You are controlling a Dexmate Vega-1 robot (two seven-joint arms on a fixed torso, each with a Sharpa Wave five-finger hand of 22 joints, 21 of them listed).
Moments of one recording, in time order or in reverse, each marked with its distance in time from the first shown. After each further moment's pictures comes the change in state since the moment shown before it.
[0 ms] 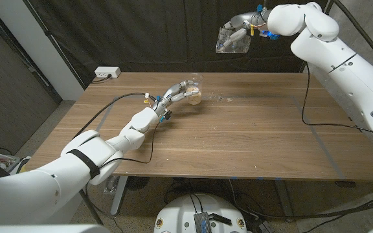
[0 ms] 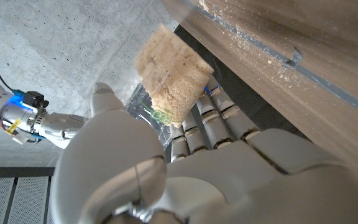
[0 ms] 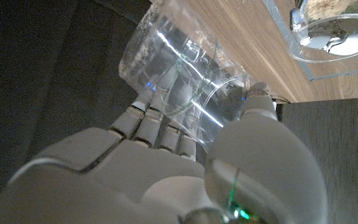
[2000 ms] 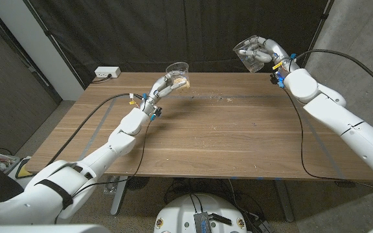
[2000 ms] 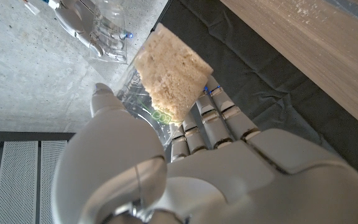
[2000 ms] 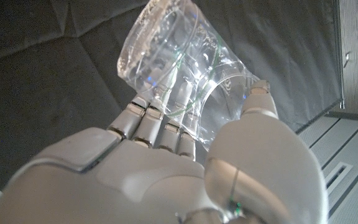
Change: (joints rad) left arm 0.239 0.195 -0.143 -0.532 0.022 0.165 0.164; left_hand -0.002 0.007 -0.021 0.012 0.000 -0.004 0.004 0.004 -0.005 -0.003 0.003 -0.004 0.000 0.000 0.000 -0.008 0.009 -0.011 0.000 0.000 0.000; right arm -0.528 -0.021 0.237 0.102 0.545 0.265 -0.832; right_hand 0.013 -0.013 0.008 -0.008 -0.019 0.032 0.022 0.011 0.015 0.049 0.012 0.000 0.002 0.041 -0.002 -0.009 0.002 0.081 0.009 0.021 -0.019
